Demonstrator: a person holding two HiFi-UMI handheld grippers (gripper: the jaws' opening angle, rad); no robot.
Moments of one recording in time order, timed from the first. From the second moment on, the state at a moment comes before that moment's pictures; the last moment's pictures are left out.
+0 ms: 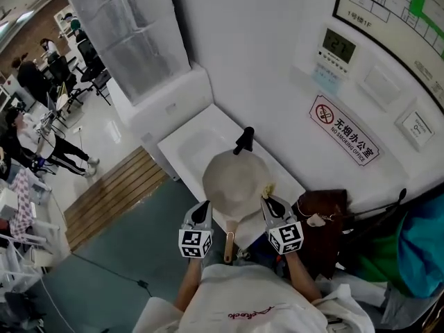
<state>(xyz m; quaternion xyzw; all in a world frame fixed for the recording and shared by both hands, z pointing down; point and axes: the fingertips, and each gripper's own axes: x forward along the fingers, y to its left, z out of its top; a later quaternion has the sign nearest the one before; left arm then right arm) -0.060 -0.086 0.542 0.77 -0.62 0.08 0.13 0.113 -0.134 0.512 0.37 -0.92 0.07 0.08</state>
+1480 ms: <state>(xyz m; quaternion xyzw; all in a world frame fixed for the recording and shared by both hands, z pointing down) -0.156 -0.169 0.612 0.79 -0.57 0.12 0.19 0.024 -0.174 0.574 0.40 -0.90 0.09 0.16</state>
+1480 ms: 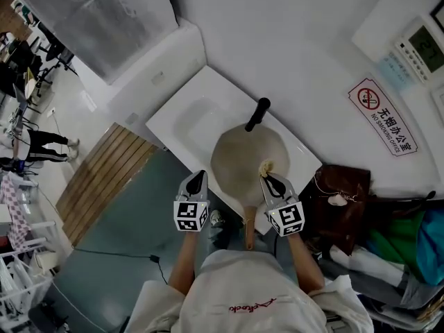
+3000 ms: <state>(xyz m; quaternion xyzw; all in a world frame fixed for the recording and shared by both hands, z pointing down) -0.140 -0.220 0.696 0.79 -0.54 0.15 0.25 -0.007 -0.207 0.664 0.34 -0.89 0.08 0.29</state>
